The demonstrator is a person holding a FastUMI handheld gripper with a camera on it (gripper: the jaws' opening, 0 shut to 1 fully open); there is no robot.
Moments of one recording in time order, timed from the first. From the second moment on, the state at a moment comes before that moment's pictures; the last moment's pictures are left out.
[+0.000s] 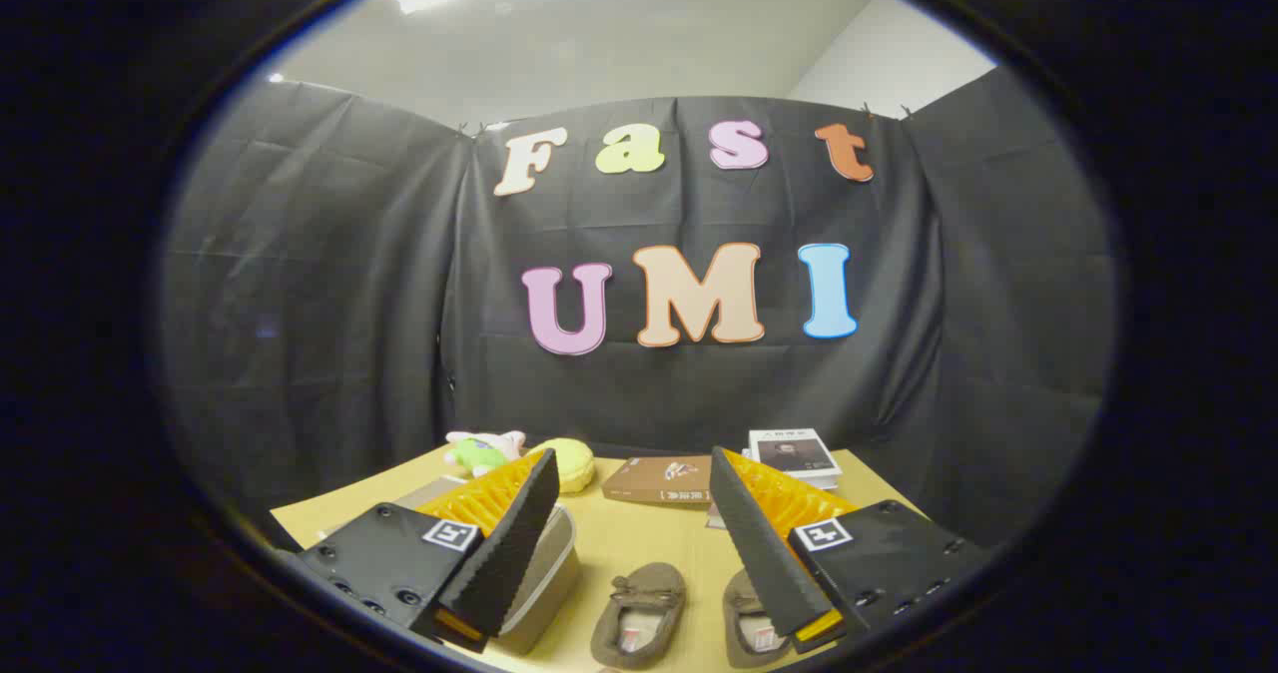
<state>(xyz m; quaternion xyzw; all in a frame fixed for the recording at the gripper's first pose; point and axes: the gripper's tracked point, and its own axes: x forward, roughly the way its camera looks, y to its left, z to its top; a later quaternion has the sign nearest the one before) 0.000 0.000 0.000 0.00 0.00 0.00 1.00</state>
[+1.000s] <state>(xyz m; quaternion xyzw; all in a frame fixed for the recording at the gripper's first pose) 0.004 -0.009 -0.065 0.09 0.06 0.01 0.99</state>
